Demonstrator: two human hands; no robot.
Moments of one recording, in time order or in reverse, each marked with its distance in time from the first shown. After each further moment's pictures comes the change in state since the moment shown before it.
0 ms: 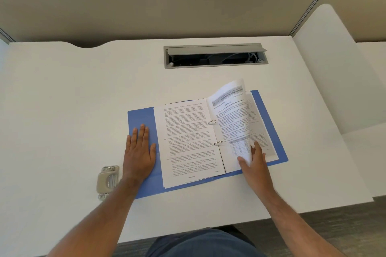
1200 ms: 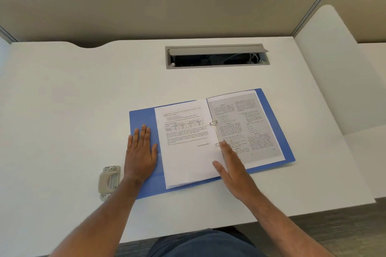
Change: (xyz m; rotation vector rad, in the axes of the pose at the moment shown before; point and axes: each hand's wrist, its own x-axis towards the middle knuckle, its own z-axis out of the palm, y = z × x) left_hand 0.000 0.000 -0.001 -0.006 0.010 0.001; right_hand -0.038 -0.047 0.024 -0.127 -0.299 -0.395
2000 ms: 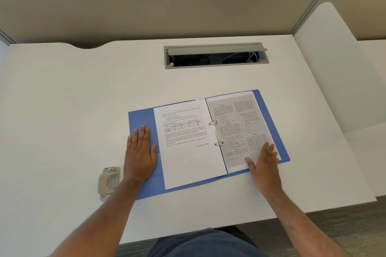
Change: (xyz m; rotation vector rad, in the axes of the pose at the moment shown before) left_hand 0.000 -0.002 0.002 -0.002 -0.004 -0.004; right_hand 0.011 0.090 -0.030 -0.213 0.221 0.441
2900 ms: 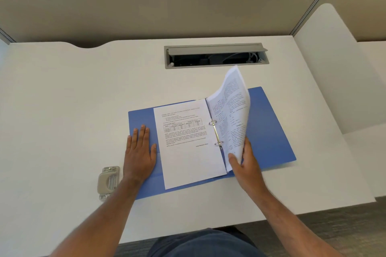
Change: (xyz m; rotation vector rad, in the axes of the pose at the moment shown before) left_hand -0.001 0.002 -0.003 -0.016 0.007 0.004; right_hand -0.044 -0.079 -0.017 0.604 -0.003 -0.180
